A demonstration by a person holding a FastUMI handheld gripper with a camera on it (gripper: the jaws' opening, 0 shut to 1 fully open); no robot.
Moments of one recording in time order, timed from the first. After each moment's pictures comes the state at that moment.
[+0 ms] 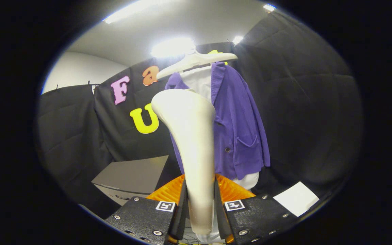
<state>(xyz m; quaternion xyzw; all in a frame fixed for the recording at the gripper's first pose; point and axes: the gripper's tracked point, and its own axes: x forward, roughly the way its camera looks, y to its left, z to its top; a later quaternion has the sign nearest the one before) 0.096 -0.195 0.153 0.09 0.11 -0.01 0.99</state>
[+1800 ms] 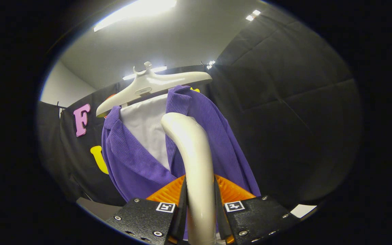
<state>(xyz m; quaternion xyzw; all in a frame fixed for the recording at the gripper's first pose) 0.298 -0.319 0.200 0.09 -0.01 -0.15 0.98</state>
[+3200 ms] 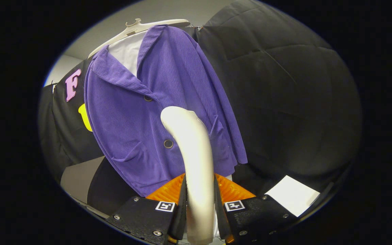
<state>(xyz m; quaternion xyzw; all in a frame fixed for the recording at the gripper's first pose) 0.234 -0.339 -0.004 0.11 0.17 -0.17 0.96</state>
